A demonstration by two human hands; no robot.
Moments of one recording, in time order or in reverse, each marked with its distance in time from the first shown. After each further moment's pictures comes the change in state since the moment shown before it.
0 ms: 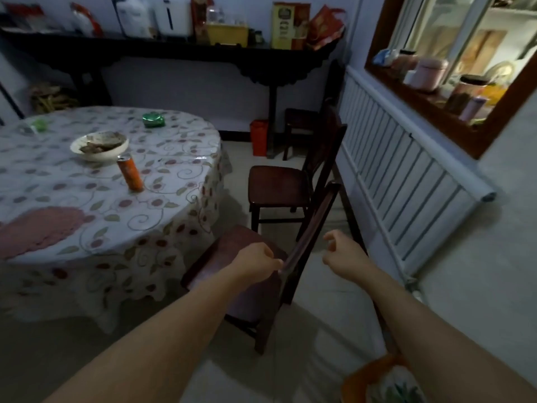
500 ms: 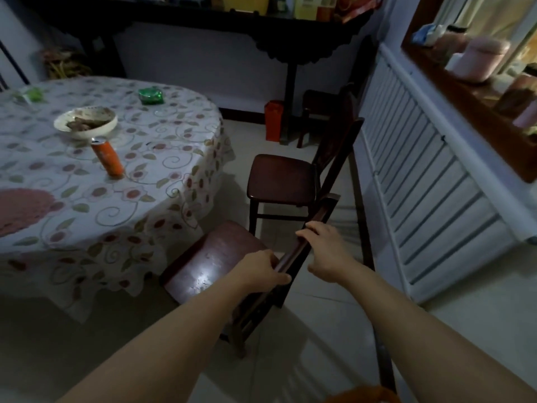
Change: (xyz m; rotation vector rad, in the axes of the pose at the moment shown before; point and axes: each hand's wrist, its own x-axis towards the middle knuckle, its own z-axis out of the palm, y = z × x) left_hand 0.127 0.053 0.050 0.113 -0.115 -0.079; right_hand 0.160 0.040 -0.038 -0.593 -0.094 -0.433
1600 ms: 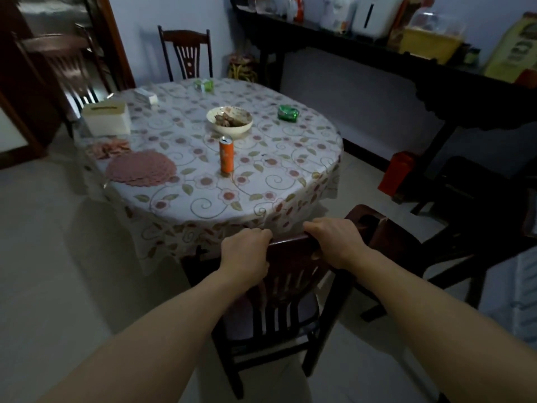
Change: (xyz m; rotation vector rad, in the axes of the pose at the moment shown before) left_hand 0.026 -0.063 -0.120 0.364 0.764 -0.361; right_hand 0.213 -0.107 -0.073 -0.477 0.098 -0.836
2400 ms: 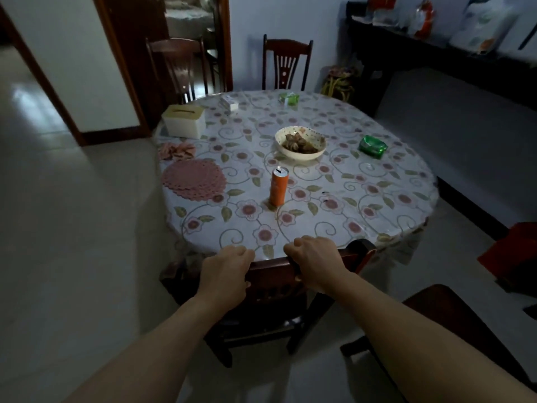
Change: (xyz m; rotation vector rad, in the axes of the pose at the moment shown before) left_hand 0.115 -0.074 0.034 0.045 0.163 -0.299; right_hand 0.215 0.039 0.032 0.035 0.144 -0.517
